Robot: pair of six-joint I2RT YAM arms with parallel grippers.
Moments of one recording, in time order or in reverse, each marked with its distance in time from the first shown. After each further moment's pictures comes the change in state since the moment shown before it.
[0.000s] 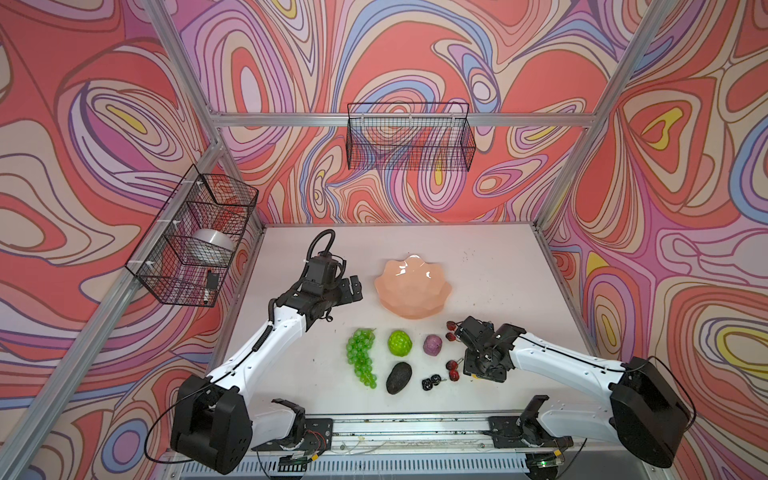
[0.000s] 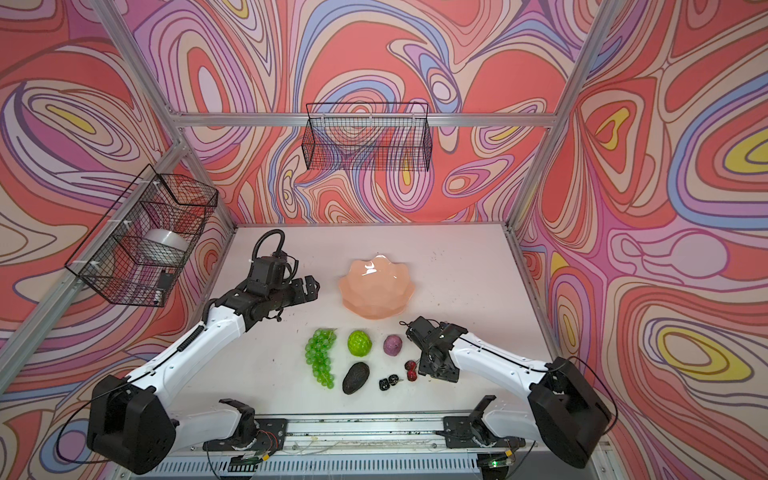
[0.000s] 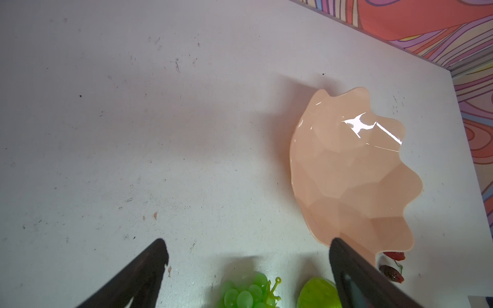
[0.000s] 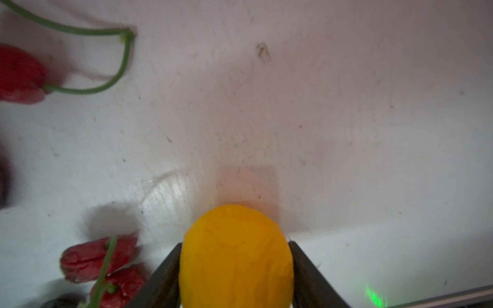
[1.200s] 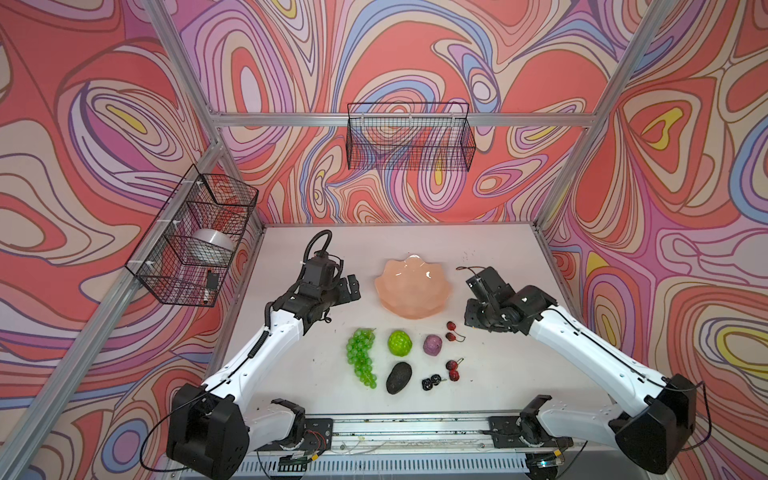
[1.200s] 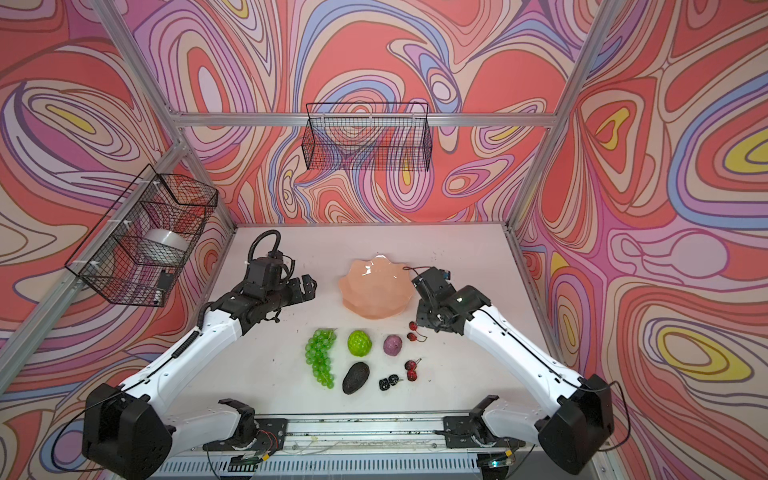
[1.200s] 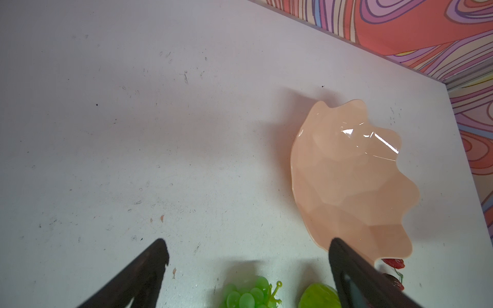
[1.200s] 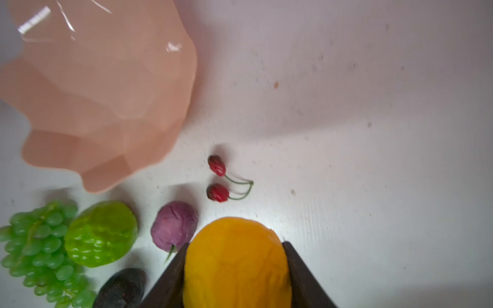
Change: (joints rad) left arm 0.000 -0.032 -0.010 0.005 -0.033 -0.008; right arm -0.156 0.021 0.528 -0.128 0.065 -0.277
